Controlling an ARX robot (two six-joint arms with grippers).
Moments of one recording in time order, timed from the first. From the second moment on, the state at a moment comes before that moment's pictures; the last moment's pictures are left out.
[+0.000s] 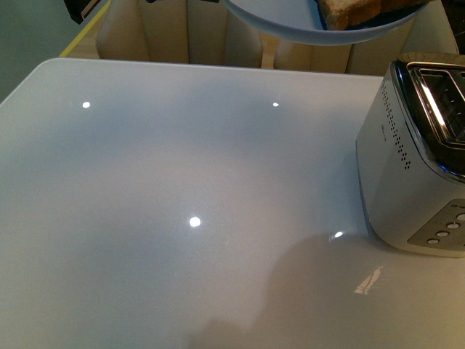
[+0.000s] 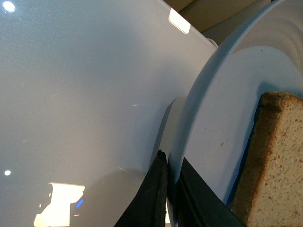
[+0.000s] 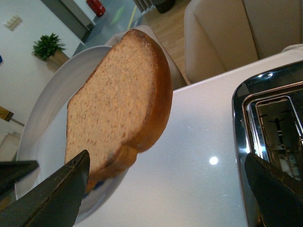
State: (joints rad) left arm -0.44 1.81 1.33 -0.24 0.18 -0.83; right arm 0.14 1.34 0.49 0.68 -0.08 0.61
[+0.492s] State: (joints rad) left arm -0.44 1.81 1.33 -0.24 0.18 -0.83; right arm 0.15 1.48 0.56 0.81 -0.16 0.82
